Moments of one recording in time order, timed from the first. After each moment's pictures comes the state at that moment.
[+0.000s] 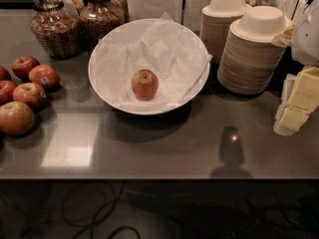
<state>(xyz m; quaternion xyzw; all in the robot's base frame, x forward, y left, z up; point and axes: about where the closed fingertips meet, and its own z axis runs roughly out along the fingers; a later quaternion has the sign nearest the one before) 0.438 -0.217 0.976 -0.60 0.78 -0.03 0.16</state>
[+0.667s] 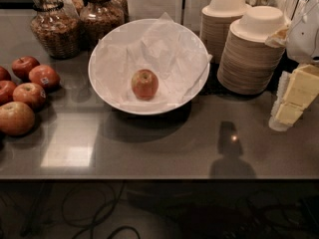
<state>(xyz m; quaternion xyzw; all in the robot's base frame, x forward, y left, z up) 0.450 -0.217 0.970 -0.61 0.77 -0.01 0.17</state>
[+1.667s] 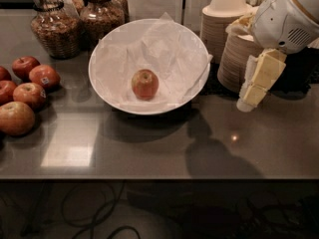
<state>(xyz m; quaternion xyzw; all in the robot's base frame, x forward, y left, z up) 0.491 -0.153 0.977 -0.67 0.70 0.07 0.25</state>
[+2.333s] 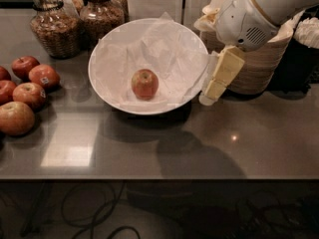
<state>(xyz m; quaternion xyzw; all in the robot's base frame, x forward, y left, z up) 0.510 -0.090 0.978 -0.68 0.67 0.10 0.29</state>
